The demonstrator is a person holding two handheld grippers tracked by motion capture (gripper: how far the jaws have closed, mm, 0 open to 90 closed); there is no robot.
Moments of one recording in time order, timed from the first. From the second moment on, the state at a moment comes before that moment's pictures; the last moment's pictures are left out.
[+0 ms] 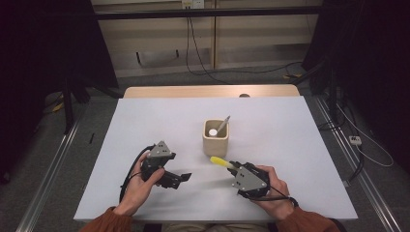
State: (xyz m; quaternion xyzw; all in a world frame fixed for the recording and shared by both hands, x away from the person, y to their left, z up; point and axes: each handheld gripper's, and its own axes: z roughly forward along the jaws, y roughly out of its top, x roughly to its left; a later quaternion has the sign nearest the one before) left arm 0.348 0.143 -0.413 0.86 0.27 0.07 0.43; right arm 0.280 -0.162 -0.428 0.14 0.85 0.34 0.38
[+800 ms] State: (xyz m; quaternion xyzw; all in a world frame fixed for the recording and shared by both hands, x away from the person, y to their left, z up) left arm 0.323 0.209 -0.437 0.81 0.36 0.11 0.45; right arm 0.299 -0.185 -0.408 0.25 0.80 0.44 0.31
